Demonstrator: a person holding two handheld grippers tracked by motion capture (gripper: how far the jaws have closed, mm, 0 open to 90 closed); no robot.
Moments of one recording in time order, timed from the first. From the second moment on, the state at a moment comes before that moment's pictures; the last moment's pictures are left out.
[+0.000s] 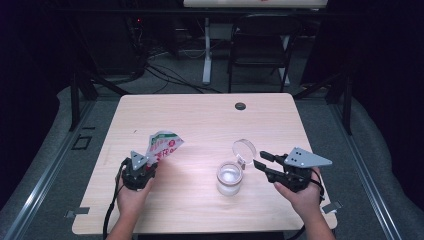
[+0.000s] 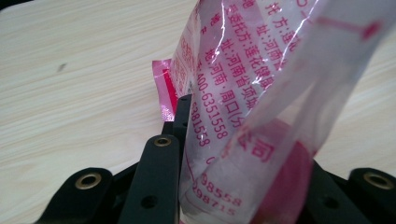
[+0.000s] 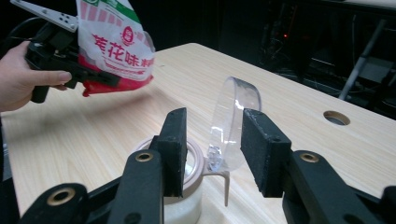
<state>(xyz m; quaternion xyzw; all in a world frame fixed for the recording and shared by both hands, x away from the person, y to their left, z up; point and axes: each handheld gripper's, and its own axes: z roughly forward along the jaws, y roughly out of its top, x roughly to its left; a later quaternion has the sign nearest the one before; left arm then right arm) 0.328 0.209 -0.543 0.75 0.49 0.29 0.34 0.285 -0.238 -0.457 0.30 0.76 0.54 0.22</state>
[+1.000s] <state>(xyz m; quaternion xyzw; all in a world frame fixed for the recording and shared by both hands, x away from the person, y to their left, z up) 0.339 0.237 -0.567 0.72 0.55 0.37 0.20 0.294 -0.239 -0.466 0.32 0.75 0.53 0.23</state>
